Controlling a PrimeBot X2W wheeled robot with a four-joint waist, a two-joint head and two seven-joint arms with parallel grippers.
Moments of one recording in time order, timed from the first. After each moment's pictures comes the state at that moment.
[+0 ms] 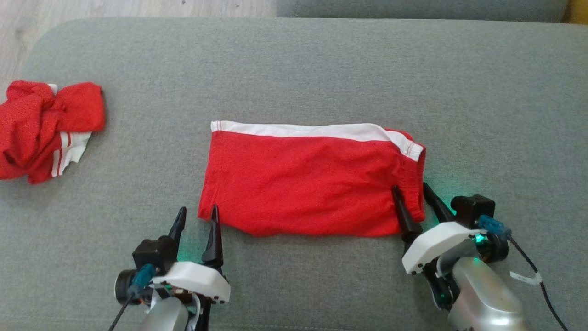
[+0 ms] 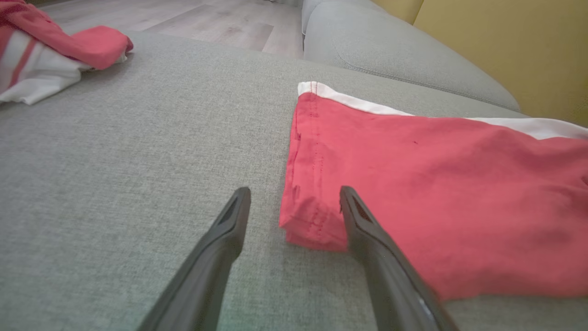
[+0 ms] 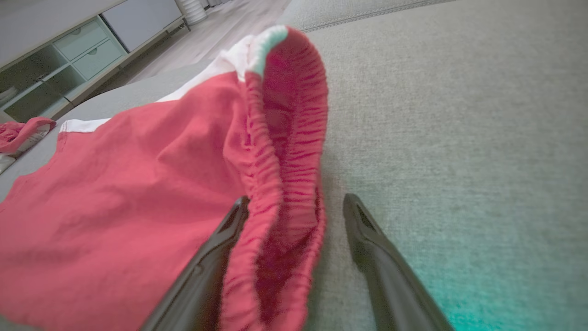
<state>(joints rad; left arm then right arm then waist) -0.24 0.04 -0.30 0.63 -0.39 0.00 -0.26 -0.38 -0.06 0.29 0.85 0.36 0.13 -0.26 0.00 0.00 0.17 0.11</state>
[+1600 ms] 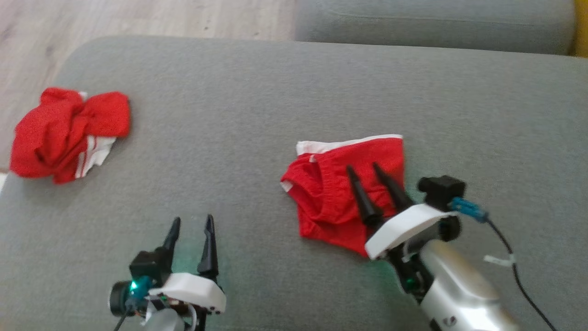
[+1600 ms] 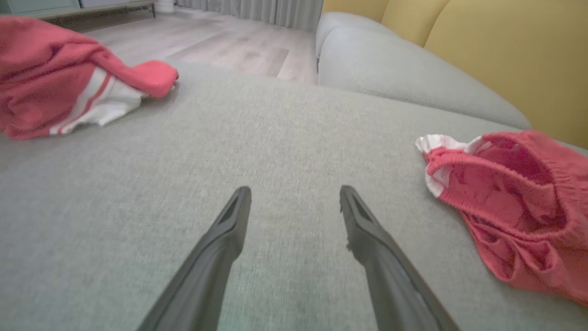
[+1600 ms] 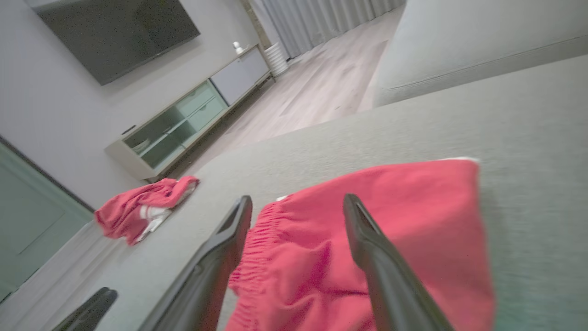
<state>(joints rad) -0.19 0.05 -0.27 0.60 -0.35 0.01 -0.26 -0.42 -0.06 0.58 0.68 0.71 0.13 -0.24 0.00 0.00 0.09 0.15</state>
